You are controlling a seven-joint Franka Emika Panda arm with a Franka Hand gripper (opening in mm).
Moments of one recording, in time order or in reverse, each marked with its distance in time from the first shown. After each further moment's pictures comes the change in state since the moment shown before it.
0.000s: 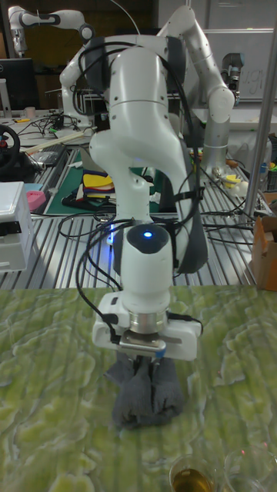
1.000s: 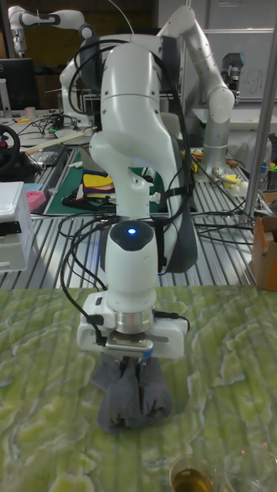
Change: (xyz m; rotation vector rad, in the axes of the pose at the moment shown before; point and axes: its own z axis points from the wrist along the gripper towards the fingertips) arm -0.020 -0.030 -0.013 0.008 0.002 -0.078
